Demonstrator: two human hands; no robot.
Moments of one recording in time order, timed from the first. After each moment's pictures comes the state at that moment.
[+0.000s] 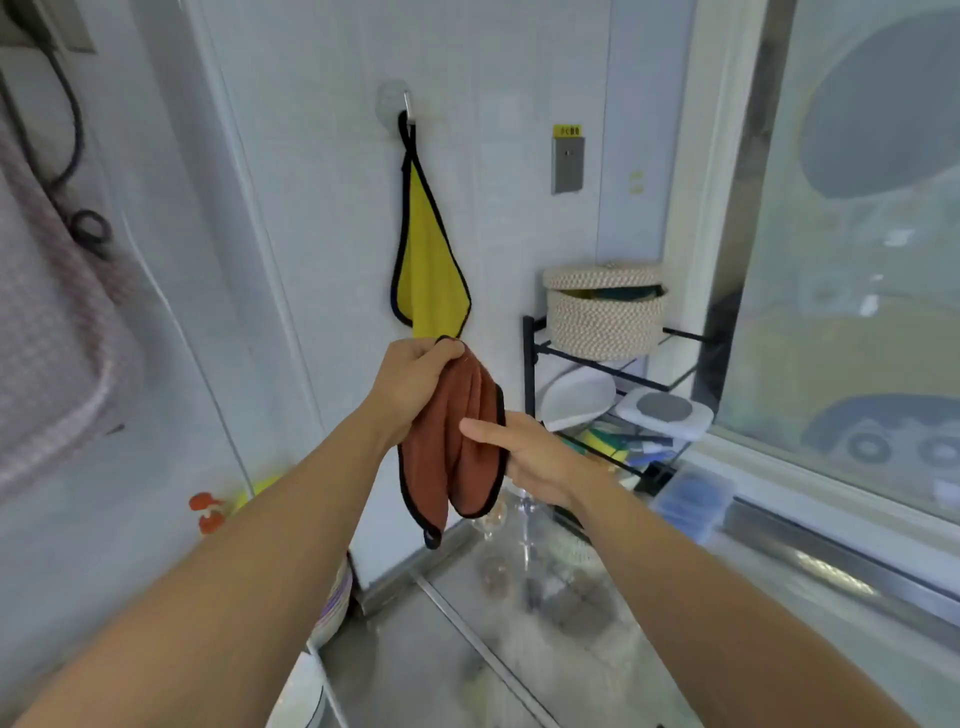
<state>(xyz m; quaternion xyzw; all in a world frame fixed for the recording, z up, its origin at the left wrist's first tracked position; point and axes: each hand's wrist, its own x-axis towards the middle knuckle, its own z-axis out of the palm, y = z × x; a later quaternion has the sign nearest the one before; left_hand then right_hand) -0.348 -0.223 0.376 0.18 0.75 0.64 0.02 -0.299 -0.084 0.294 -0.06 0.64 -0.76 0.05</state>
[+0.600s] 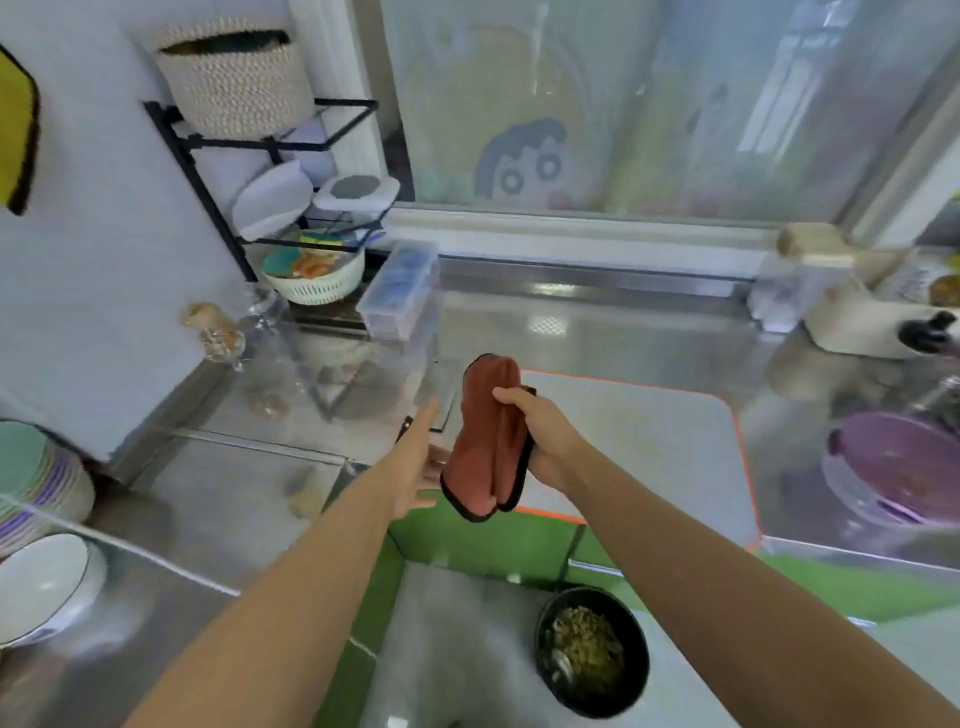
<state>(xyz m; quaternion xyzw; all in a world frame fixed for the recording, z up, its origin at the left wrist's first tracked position) -0.047 -0.150 0.109 0.09 0.72 0.40 0.56 0.079 -0.046 0.118 0.37 0.36 -0.83 -0.20</state>
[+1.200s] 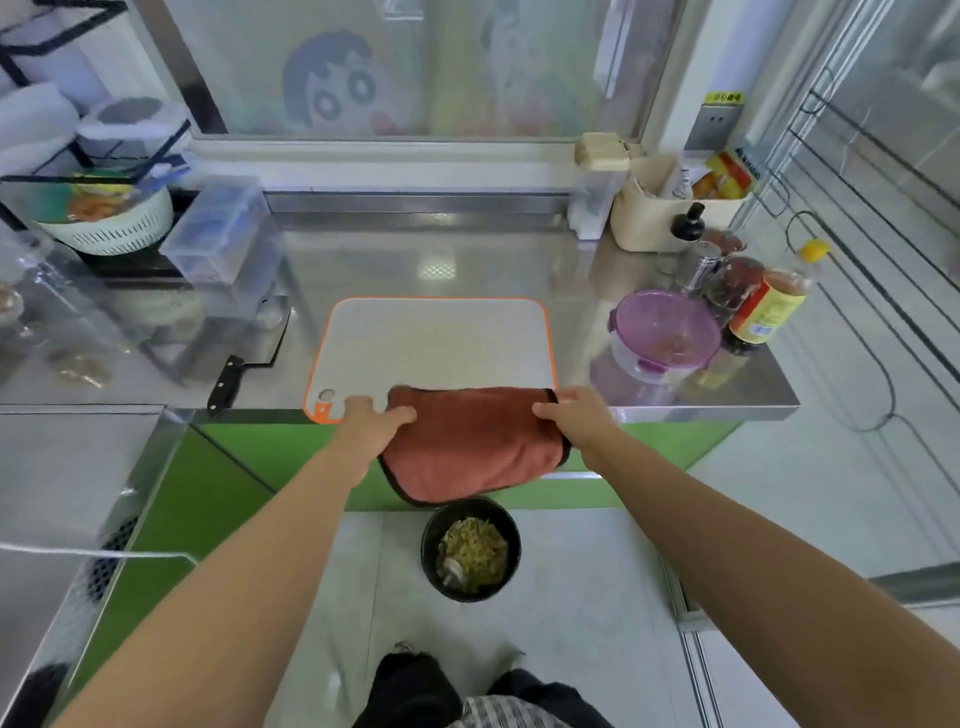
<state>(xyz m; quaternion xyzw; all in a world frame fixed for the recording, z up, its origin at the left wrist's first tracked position) 0.155 -0.122 0.065 0.22 0.80 0.36 0.42 0.378 -0.022 0.052 0.63 0.50 -0.55 -0.22</state>
